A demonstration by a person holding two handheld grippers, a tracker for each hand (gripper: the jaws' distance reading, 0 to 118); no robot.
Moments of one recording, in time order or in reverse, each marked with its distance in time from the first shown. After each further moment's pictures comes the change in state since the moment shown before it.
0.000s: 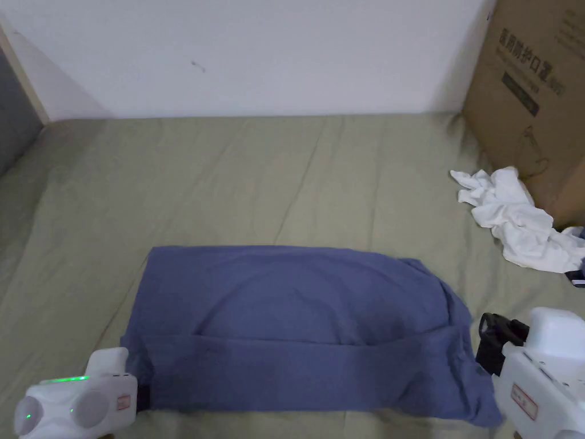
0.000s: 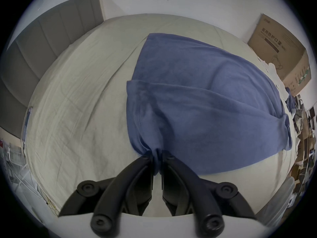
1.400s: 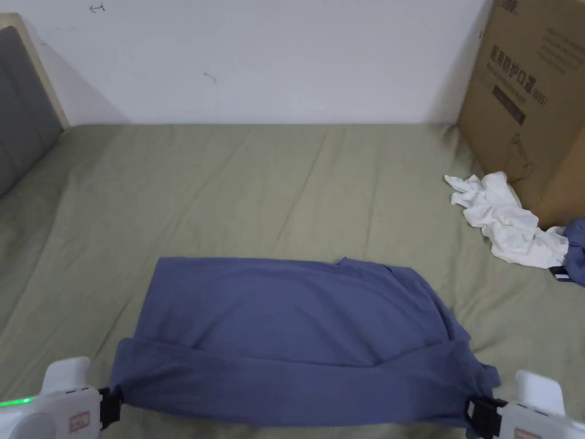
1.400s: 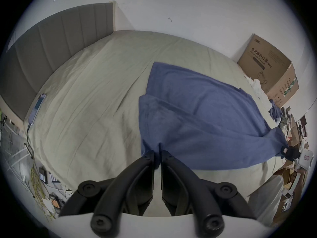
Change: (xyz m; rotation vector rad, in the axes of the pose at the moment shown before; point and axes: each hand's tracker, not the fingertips) left arm -0.039 -0.081 0.085 0.084 -0.027 0.072; right arm 0.047 -0.095 0.030 -0.372 0.098 -0.143
